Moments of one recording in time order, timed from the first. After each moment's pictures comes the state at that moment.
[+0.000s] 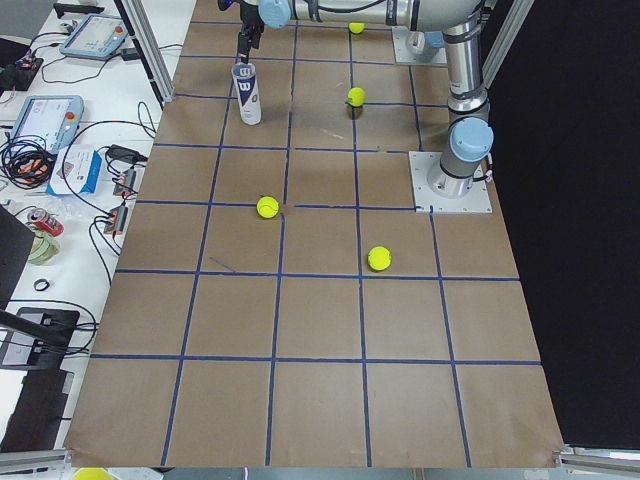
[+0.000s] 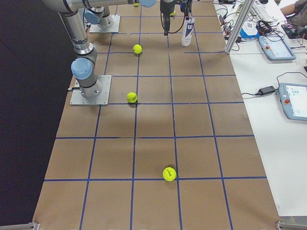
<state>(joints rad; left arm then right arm) -1.79 -1.96 -1.27 -1.34 1.65 0.03 1.61 -1.55 1.48 -1.51 -1.56 0.03</state>
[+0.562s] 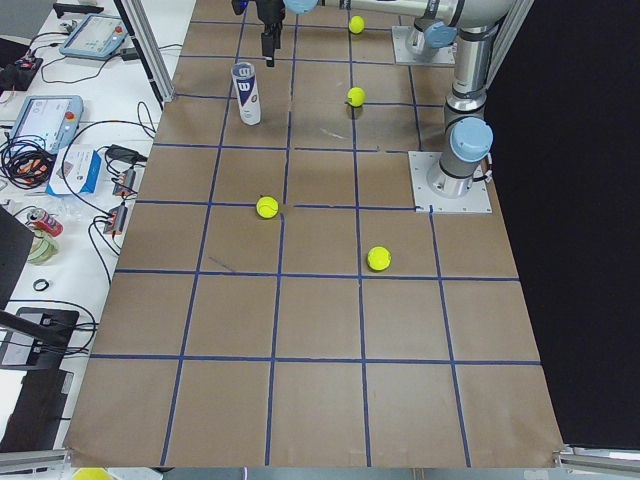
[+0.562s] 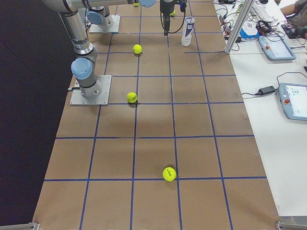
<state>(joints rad) -1.63 -1.73 -1.37 -1.64 1.58 -0.03 1.61 -1.55 1.48 -1.51 -1.56 0.03</state>
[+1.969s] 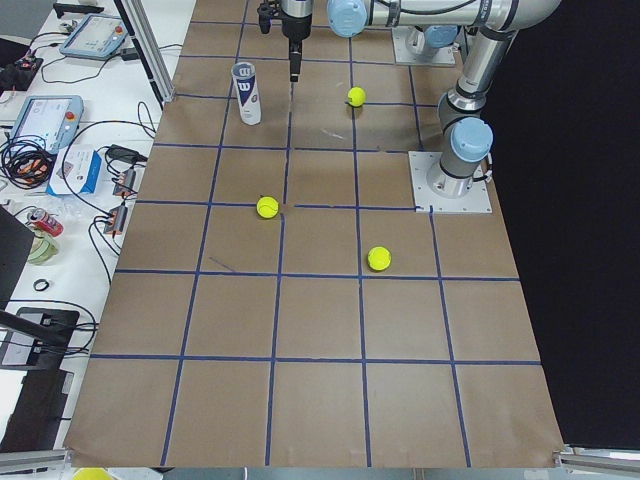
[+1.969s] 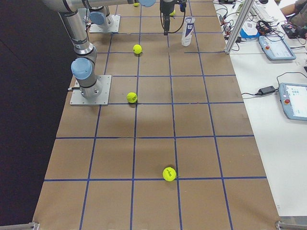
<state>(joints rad) -1.58 -1.59 -1.59 -1.46 1.57 -0.05 1.61 -1.55 1.48 -1.51 -1.56 0.03</state>
